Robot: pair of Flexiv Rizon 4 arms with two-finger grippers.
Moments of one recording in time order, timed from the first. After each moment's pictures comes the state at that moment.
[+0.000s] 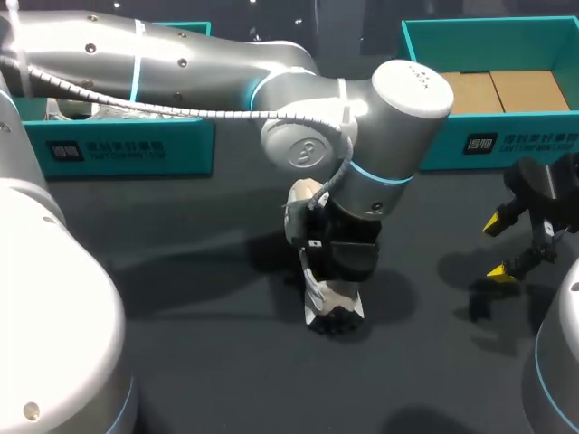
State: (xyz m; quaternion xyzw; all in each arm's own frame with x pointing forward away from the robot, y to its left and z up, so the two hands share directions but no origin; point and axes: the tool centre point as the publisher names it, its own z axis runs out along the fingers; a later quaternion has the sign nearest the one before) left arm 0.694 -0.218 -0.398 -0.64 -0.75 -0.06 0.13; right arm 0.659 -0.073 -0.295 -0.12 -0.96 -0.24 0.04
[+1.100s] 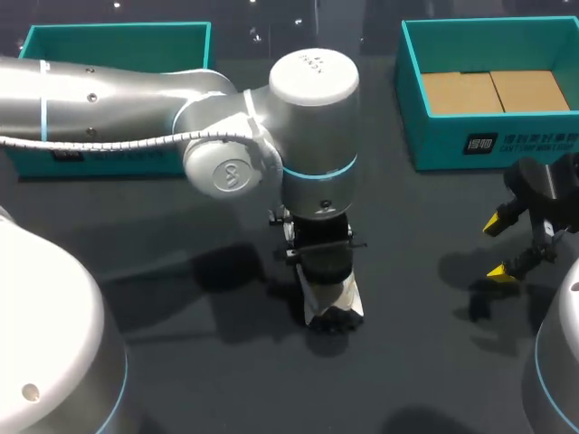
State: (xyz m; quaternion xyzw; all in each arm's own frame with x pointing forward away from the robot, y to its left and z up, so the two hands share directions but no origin) left arm 0.673 -0.221 -0.383 -0.64 -0.76 0.06 0.03; right arm 0.659 -0.073 -0.295 -0.12 -0.96 -0.24 0.04
